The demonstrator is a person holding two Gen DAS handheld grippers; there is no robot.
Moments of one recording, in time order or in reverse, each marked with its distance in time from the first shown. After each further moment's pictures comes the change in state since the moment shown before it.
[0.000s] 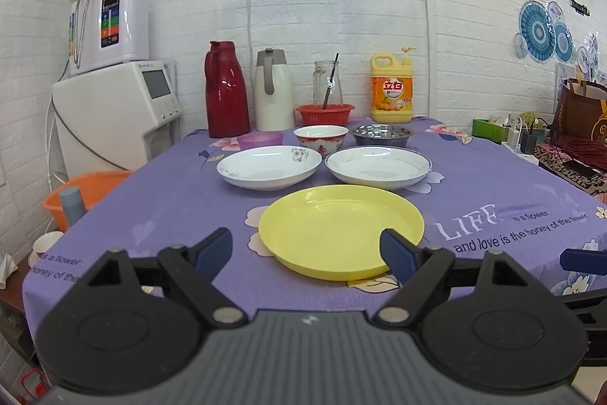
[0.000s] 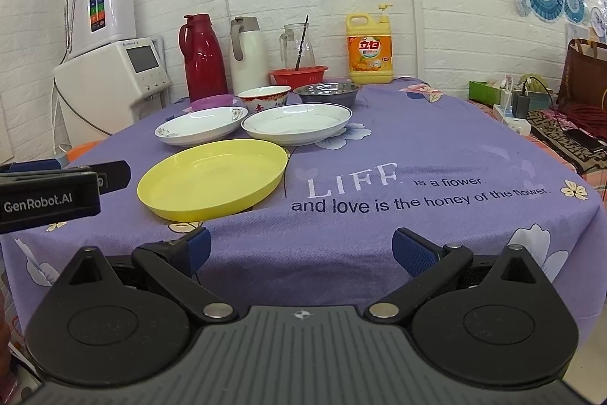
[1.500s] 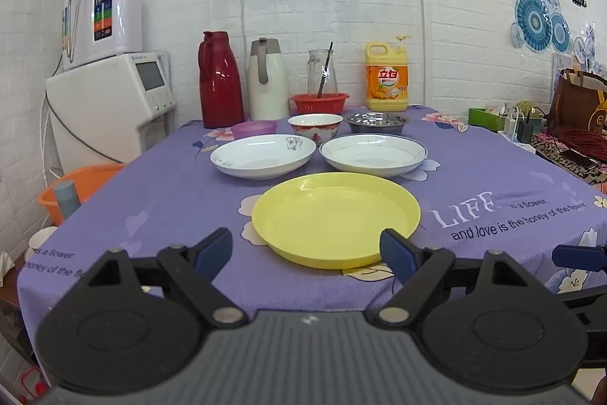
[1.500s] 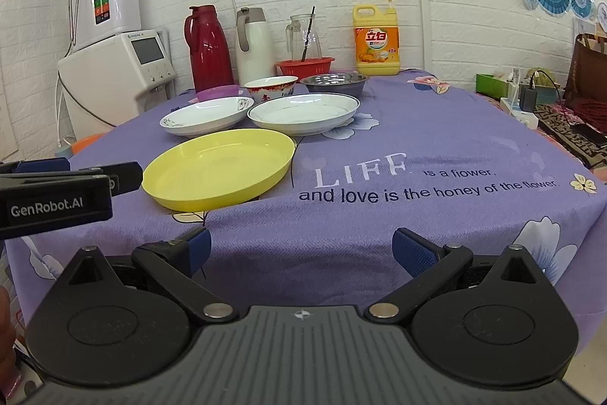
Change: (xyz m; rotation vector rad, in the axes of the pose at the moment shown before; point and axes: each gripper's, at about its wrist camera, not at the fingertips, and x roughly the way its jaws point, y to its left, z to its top) left arm 0.006 -0.004 -0.001 0.008 0.039 -0.013; right arm 0.004 0.003 -0.005 -0.001 0.024 0.017
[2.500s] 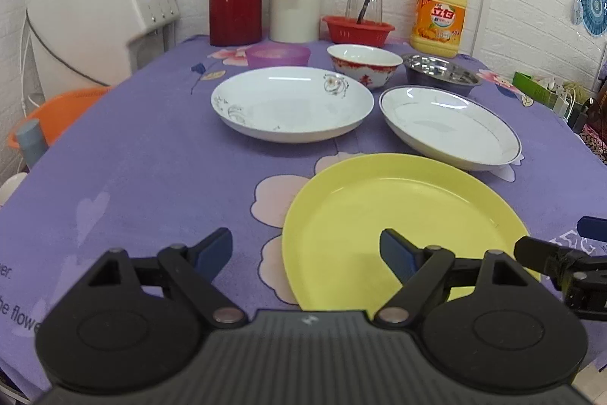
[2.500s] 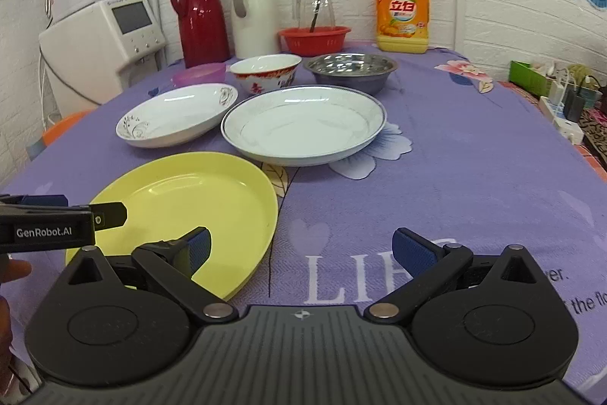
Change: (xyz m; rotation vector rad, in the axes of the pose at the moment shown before) left arm 0.158 0.059 0.036 -0.127 0.292 -0.008; right arm 0.130 -0.009 0.074 -0.062 0.162 0.043
